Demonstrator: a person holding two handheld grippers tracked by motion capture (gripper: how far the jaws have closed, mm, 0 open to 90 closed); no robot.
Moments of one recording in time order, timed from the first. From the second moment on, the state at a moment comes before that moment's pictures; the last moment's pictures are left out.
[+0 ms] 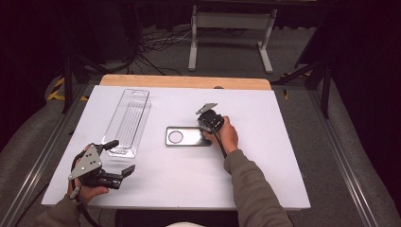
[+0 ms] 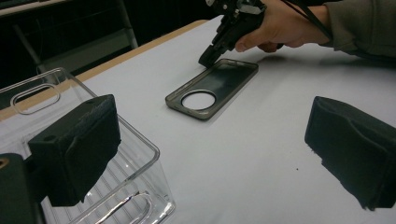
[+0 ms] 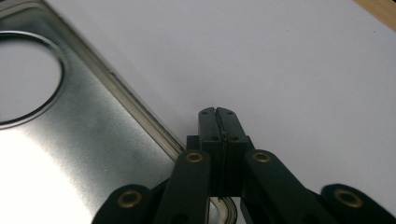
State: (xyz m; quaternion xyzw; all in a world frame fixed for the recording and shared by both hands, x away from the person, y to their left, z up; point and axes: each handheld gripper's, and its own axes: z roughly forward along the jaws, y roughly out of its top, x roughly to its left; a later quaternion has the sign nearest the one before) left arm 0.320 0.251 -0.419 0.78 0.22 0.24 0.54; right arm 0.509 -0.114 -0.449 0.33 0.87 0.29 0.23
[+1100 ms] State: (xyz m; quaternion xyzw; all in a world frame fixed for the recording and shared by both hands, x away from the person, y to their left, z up) left arm 0.321 0.246 -0.421 0.79 0.23 0.23 0.53; right arm 0.411 -0.116 -0.448 0.22 0.91 0.31 0.16
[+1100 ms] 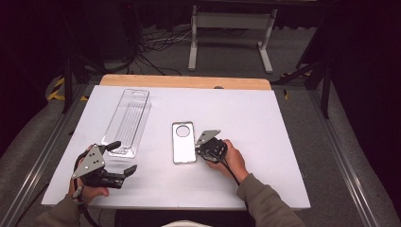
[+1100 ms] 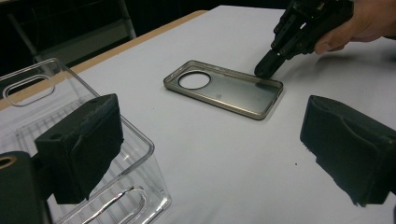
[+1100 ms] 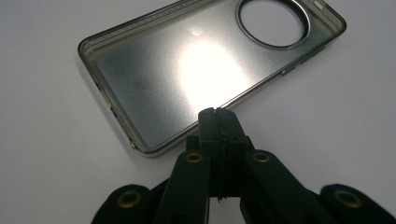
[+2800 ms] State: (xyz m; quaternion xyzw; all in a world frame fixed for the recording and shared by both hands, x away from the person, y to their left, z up) left arm 0.321 0.250 -0.421 0.79 0.23 0.23 0.52; right arm 0.543 -0.091 -0.410 0.31 0.91 0.23 0.11
